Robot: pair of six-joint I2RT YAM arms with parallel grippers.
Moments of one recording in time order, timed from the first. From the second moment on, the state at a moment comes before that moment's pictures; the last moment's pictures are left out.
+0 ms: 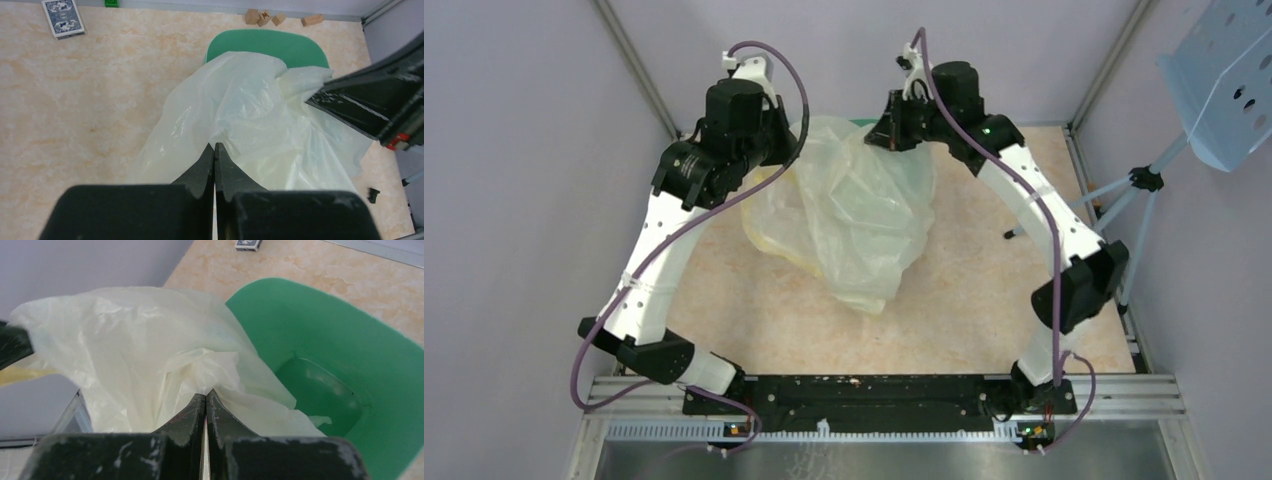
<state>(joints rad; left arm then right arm) -0.49 1.47 1.98 -0.95 -0.19 -0.42 0.51 1.70 1.88 -0.54 -0.43 0.35</state>
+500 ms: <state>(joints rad) -0.48 1.47 1.95 -0.95 -0.14 -0.43 0.53 2.22 2.45 -0.96 -0.28 0.25</state>
